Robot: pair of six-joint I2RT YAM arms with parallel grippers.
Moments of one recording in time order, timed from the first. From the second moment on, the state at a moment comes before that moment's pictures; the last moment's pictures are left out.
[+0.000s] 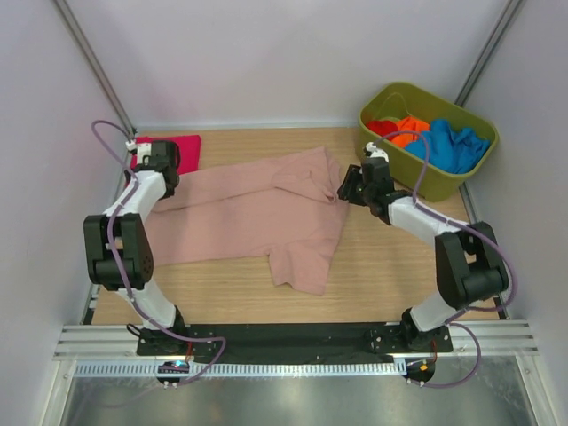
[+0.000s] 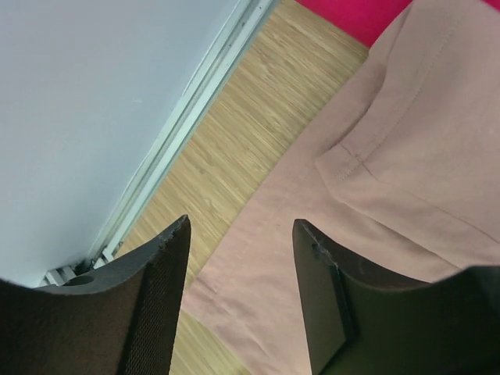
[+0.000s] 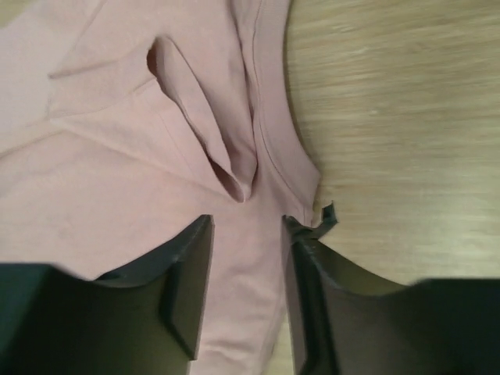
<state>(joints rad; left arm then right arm) 0.03 1.72 1.25 -0.56 -0.76 -0.27 0.30 1.61 0.93 0.03 0.03 0.46</state>
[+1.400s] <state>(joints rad) 0.01 1.26 1.04 -0.71 -0.13 -0.56 0.35 1.48 0.75 -0.27 0.23 0.70</state>
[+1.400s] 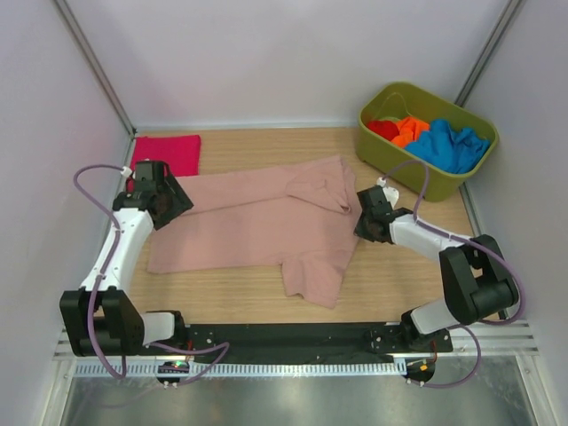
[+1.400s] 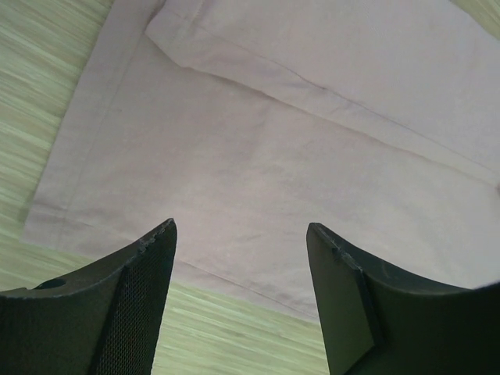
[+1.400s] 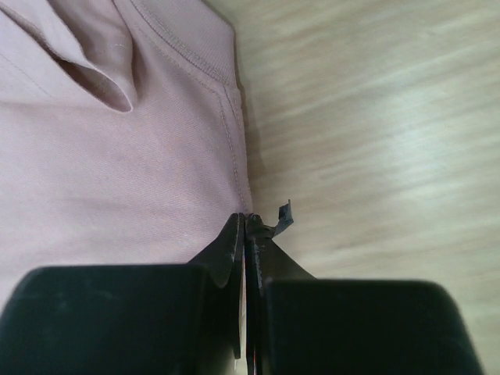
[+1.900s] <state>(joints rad) 0.01 1.42 1.04 -0.70 -0.09 -0.61 0.35 1.14 0.69 -0.60 0.35 0.77</state>
